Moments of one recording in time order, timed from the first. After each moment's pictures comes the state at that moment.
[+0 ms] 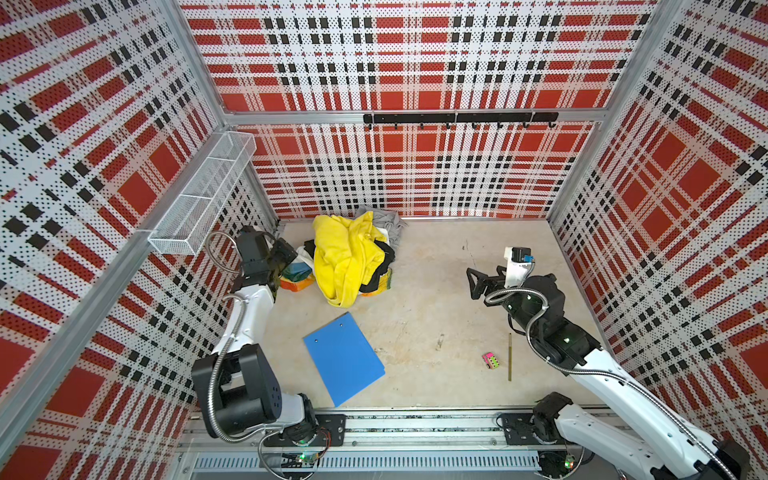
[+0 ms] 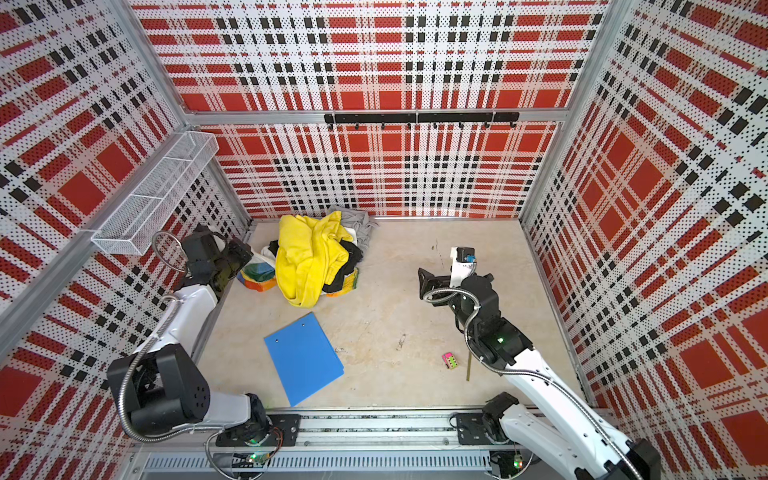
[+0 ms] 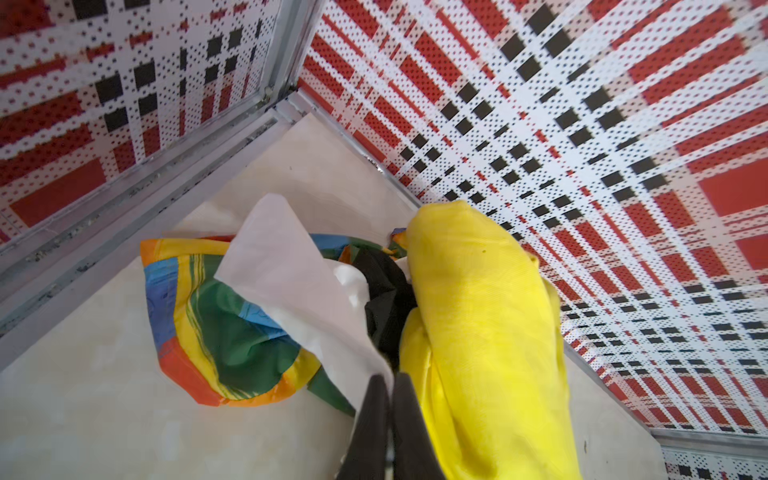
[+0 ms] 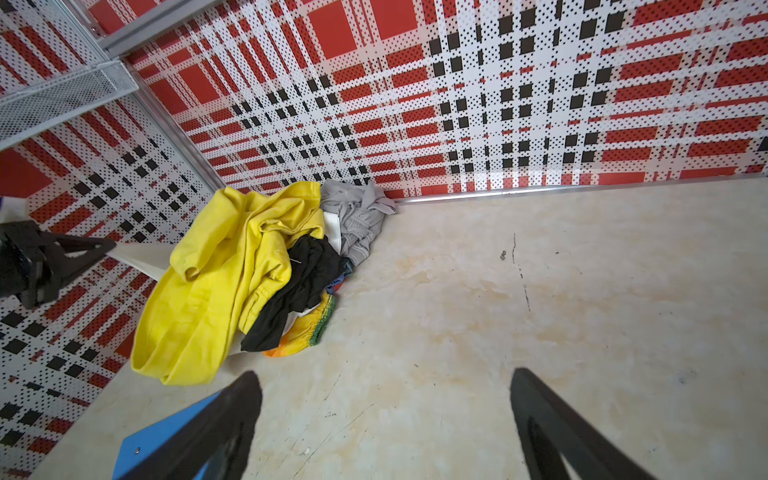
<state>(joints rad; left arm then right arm) 0.29 1.40 1.08 -0.14 0.21 -0.58 0.56 0.88 0.74 -0.11 0.19 0.35</state>
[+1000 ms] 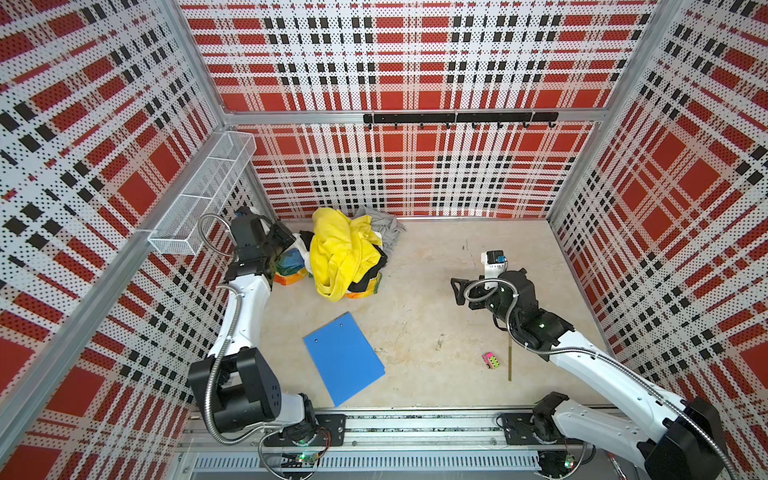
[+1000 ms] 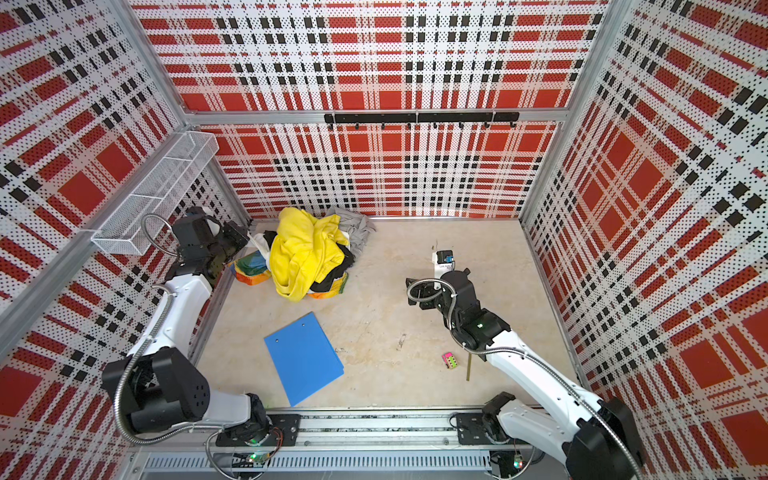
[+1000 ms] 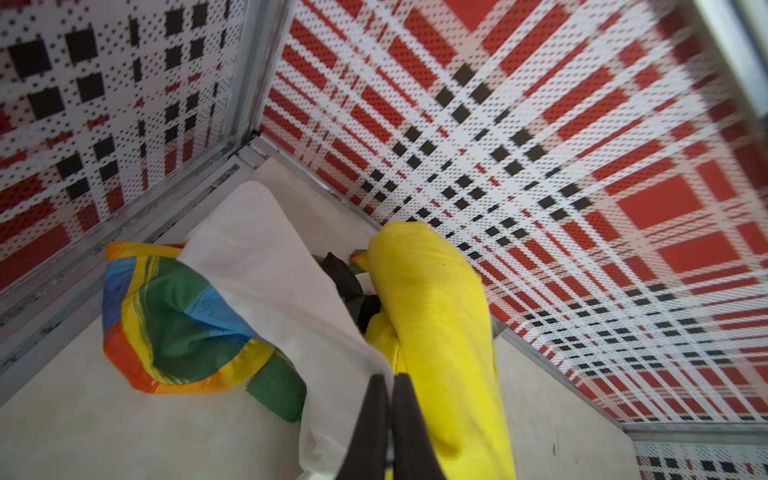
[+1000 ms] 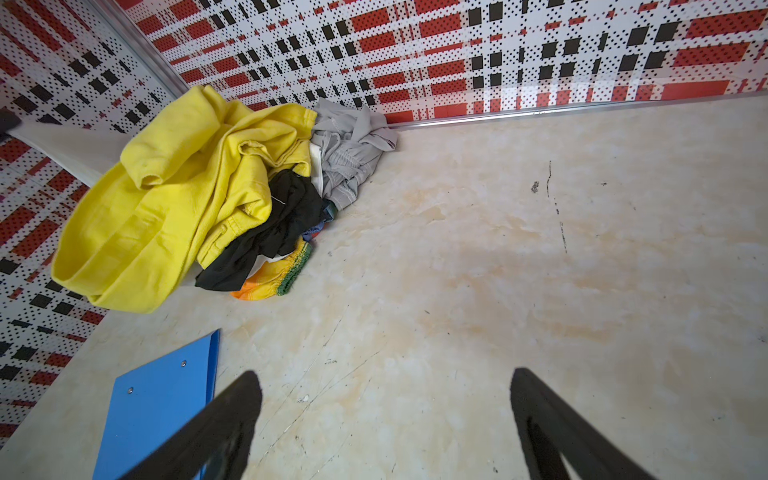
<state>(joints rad) 0.27 1.44 1.19 -0.21 0.23 -0.57 0.58 1.05 0.74 -0.11 0.13 0.38</state>
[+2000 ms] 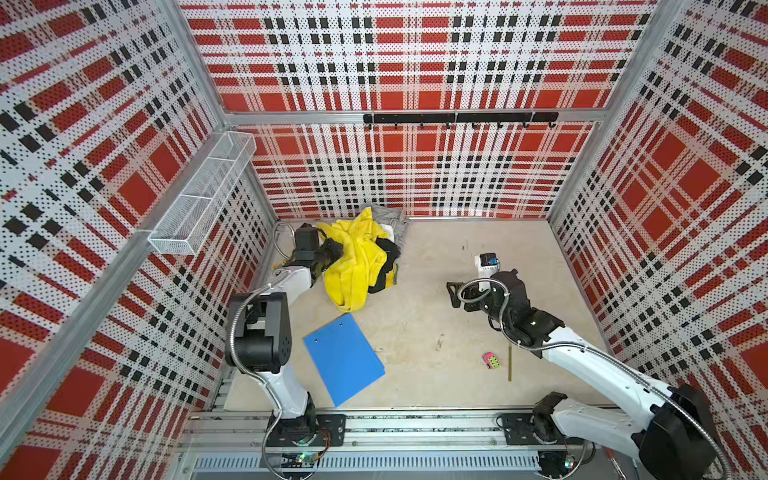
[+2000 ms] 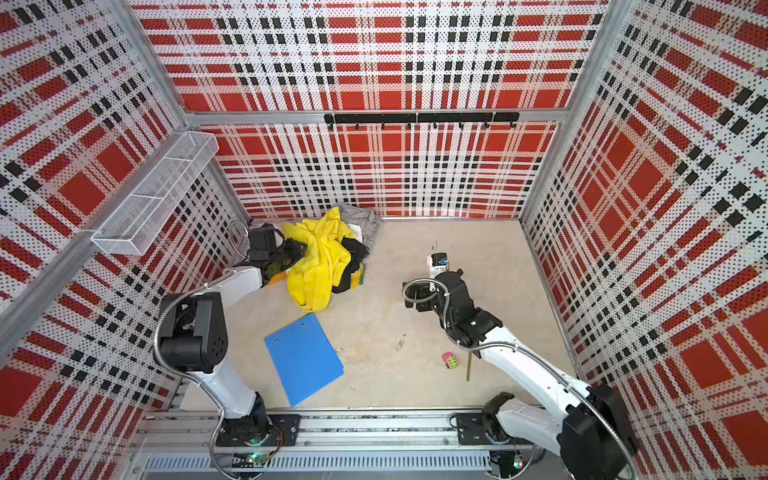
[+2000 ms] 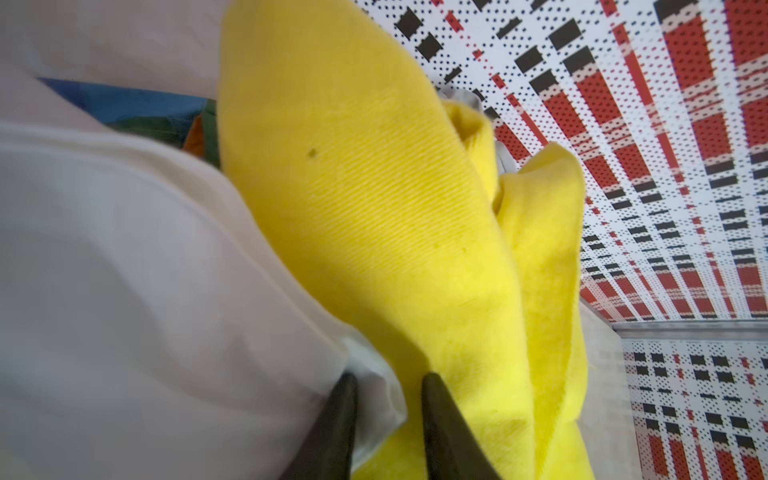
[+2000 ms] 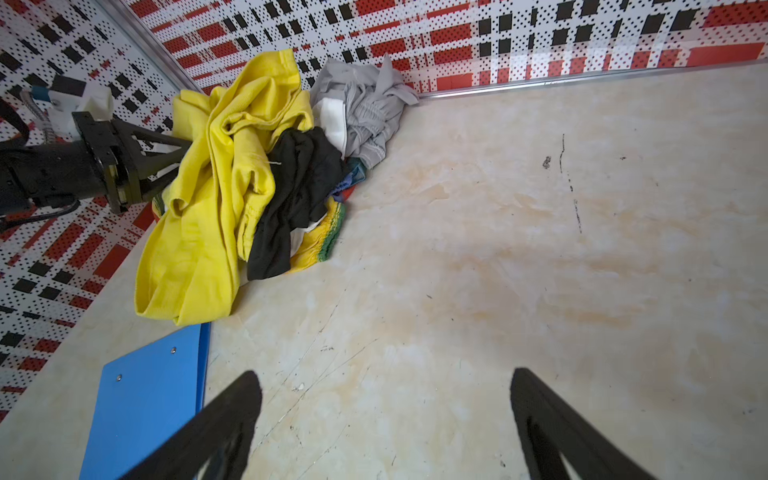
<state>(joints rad) -0.01 1.77 1.14 0.06 0.26 -0.67 0.59 1.12 0.73 -0.08 0.12 0.39</state>
